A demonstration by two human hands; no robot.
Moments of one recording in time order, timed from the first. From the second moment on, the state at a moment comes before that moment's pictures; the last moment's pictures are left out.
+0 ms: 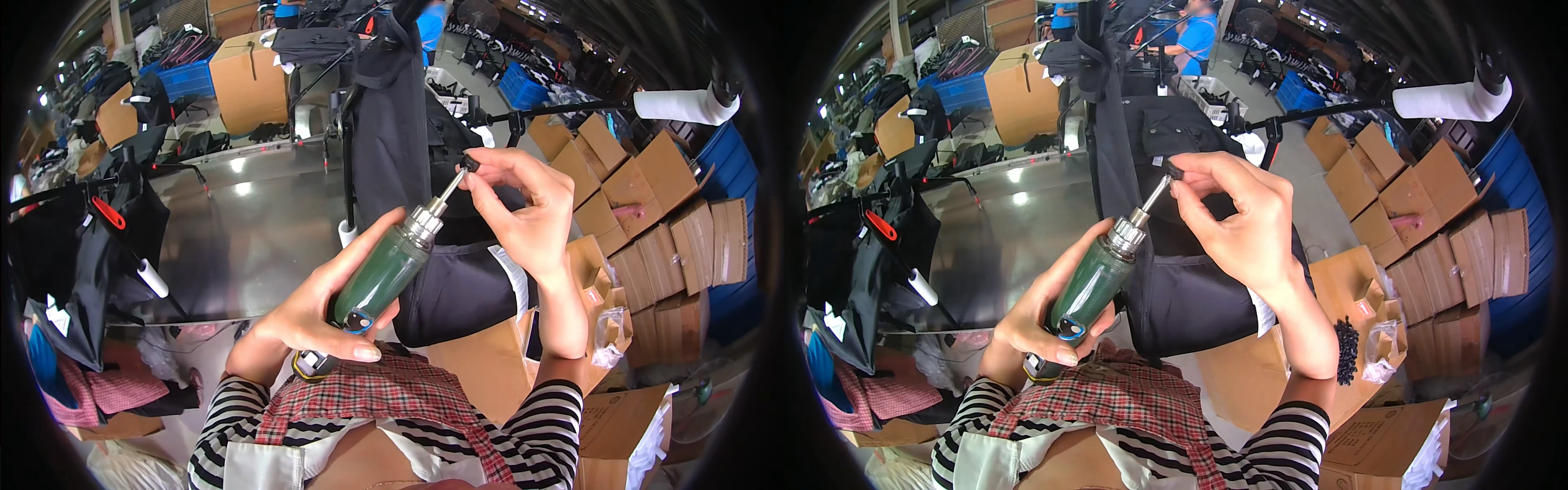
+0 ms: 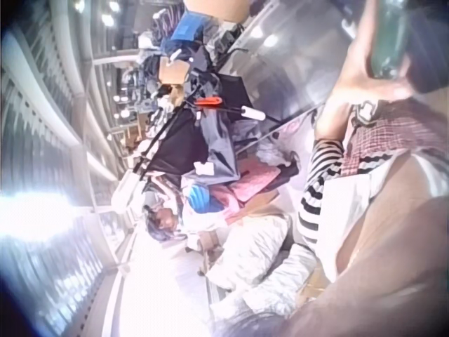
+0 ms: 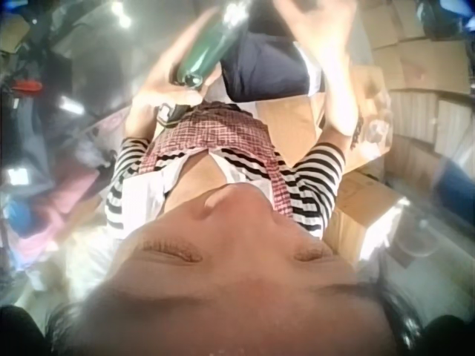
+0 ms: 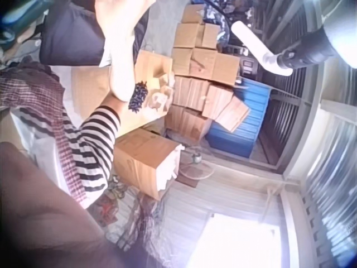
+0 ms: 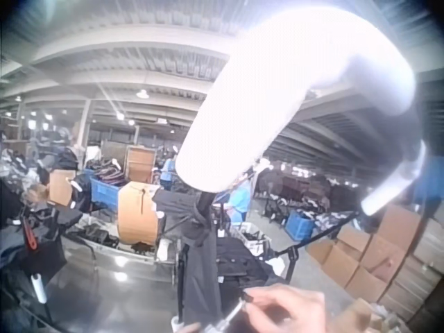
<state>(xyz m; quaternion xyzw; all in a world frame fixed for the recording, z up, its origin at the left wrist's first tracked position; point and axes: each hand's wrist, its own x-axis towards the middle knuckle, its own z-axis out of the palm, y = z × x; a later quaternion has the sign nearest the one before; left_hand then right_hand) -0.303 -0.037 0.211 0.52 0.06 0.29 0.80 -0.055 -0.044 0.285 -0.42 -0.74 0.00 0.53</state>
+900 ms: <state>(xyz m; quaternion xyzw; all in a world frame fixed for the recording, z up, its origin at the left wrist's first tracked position) -0.335 0.002 0.208 0.40 -0.14 0.44 0.79 -0.153 -0.053 0.217 -0.38 -0.87 0.15 0.29</state>
